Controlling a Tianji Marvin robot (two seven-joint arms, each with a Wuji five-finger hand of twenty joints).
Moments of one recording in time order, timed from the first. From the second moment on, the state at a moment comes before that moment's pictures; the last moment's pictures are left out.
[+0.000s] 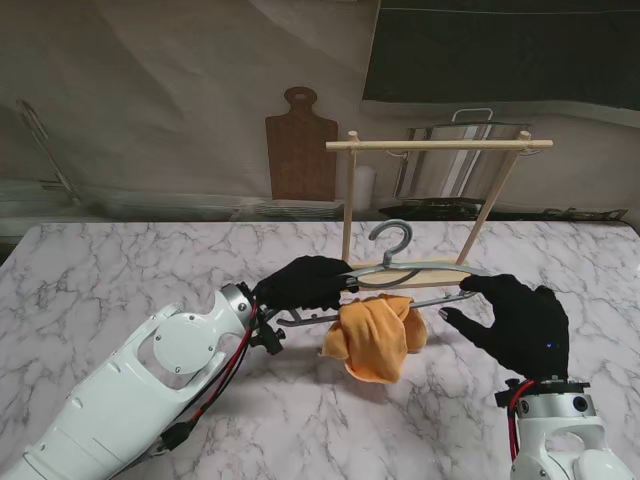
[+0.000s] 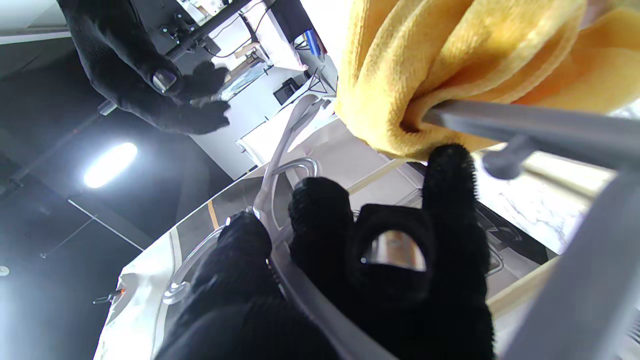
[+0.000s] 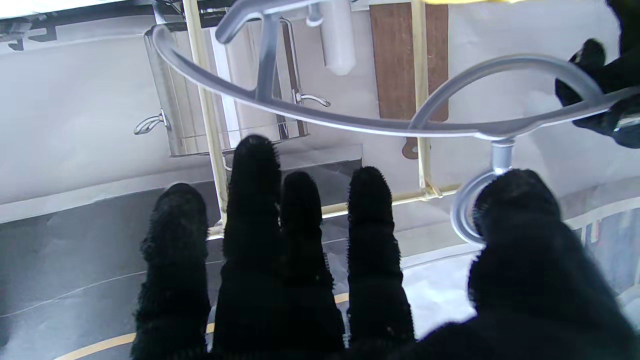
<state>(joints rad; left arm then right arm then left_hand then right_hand) 1.29 -1.11 -0.96 -1.57 0.06 -0.29 -0.26 -2.14 -1.14 1.55 -2.14 -1.05 0.14 -0.41 1.13 0.03 -0.03 -0.02 0.64 0.36 0.55 0.93 1.08 0.04 1.10 0.88 1.21 0.15 1.39 0.89 1.04 0.13 -0.03 0.52 0.52 -0.33 0.32 -0.07 0.74 -0.05 0.42 0.46 0.80 0.14 0.56 0.51 0.95 0.10 0.60 0.56 0.48 0.32 1.28 0.58</state>
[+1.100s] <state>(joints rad) 1.28 -1.10 -0.92 -1.60 0.07 -0.34 -0.25 -1.87 -1.09 1.41 -2.02 -0.95 0.01 -0.10 1.13 0.03 -0.03 -0.02 0.66 0.36 0.56 0.93 1.09 0.04 1.10 0.88 1.21 0.15 1.39 0.89 1.04 0.13 -0.03 0.52 0.35 -0.51 0.54 -0.10 0.41 0.04 0.35 0.62 0.48 0.13 0.54 0.47 0.73 0.13 0.32 0.46 0.31 0.34 0.98 0.58</state>
